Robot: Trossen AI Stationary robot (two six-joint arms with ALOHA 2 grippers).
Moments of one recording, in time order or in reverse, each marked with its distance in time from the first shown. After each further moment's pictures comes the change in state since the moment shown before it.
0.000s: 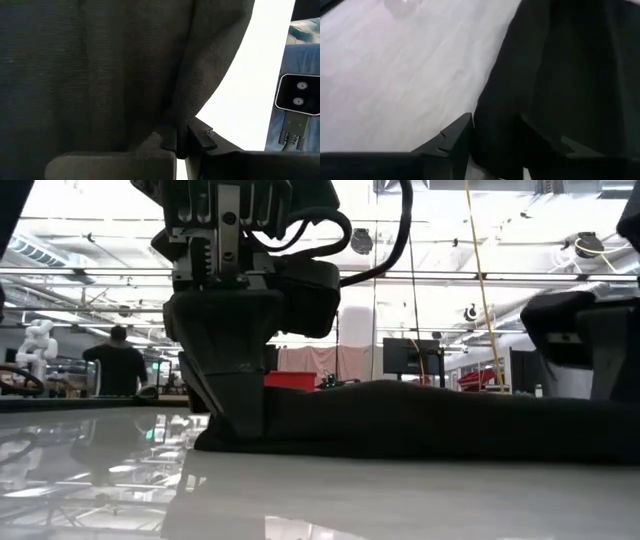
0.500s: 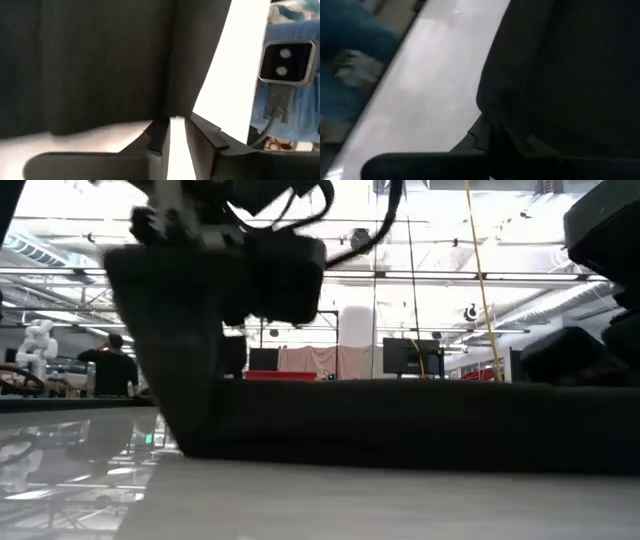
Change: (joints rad) left arm -0.067 -0.007 0.002 0.006 0.038 -0.005; right arm -0.103 -0.027 -0.002 0.049 -0.408 0.248
